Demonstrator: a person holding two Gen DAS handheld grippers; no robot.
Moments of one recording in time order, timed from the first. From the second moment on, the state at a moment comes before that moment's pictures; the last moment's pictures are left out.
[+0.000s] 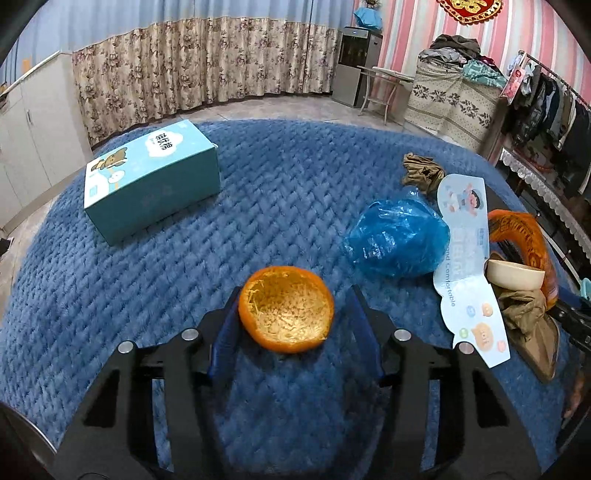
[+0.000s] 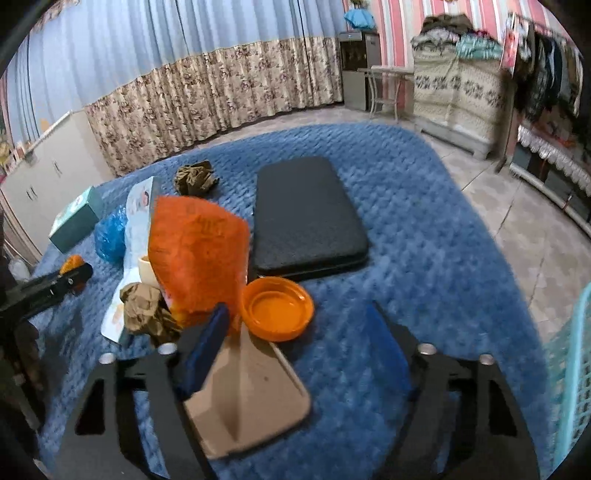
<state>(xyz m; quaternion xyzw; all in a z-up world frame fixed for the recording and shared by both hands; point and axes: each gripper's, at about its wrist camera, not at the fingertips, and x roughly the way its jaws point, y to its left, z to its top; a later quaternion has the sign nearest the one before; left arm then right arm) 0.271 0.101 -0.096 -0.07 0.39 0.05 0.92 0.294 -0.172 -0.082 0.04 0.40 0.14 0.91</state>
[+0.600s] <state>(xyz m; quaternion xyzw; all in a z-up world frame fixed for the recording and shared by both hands) 0.251 0.079 -0.072 -0.02 0.35 0.06 0.93 0.258 -0.201 -0.038 -0.01 0.33 0.08 0.94</state>
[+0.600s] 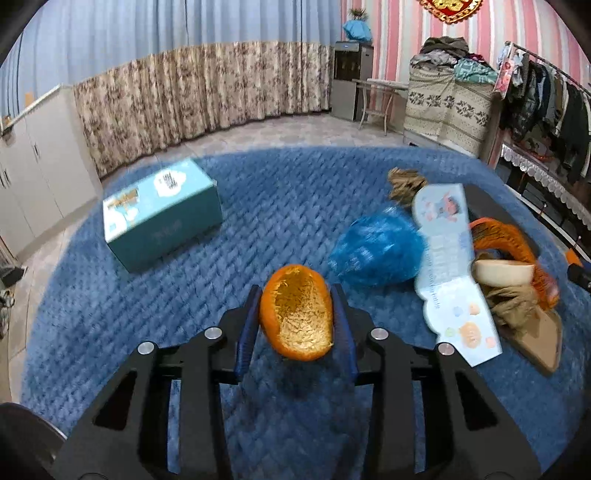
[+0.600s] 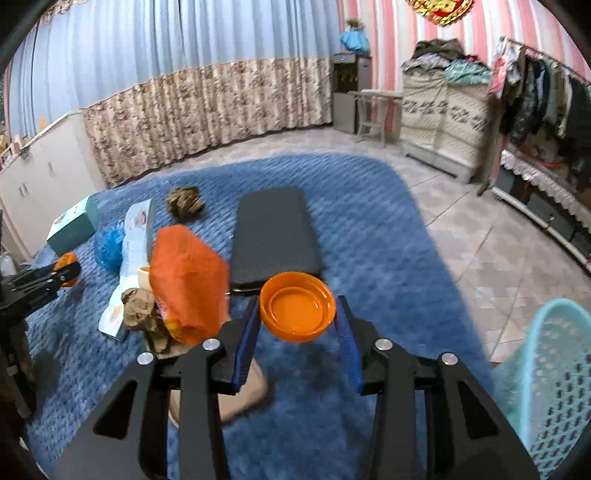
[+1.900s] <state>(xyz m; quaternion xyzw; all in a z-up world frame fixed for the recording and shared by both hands) 0.185 -0.343 0.035 0.06 0.21 -0.31 0.93 0.082 -0.502 0.002 0.16 0.18 -0.22 0.95</state>
